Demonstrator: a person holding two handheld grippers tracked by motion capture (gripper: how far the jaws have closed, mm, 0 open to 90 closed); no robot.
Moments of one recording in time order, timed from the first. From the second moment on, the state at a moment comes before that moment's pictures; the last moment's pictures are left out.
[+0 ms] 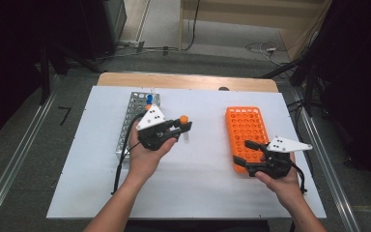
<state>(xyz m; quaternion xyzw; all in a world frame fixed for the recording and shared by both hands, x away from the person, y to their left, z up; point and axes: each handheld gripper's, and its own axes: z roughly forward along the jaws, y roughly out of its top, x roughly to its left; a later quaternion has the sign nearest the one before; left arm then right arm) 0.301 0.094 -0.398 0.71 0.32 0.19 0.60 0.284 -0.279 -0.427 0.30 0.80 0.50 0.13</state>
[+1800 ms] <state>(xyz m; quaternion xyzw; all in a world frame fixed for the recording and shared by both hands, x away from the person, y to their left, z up) 0.326 0.164 -0.431 0.69 0.45 0.25 0.51 0.283 -0.337 -0.455 0.36 0.79 0.47 0.14</state>
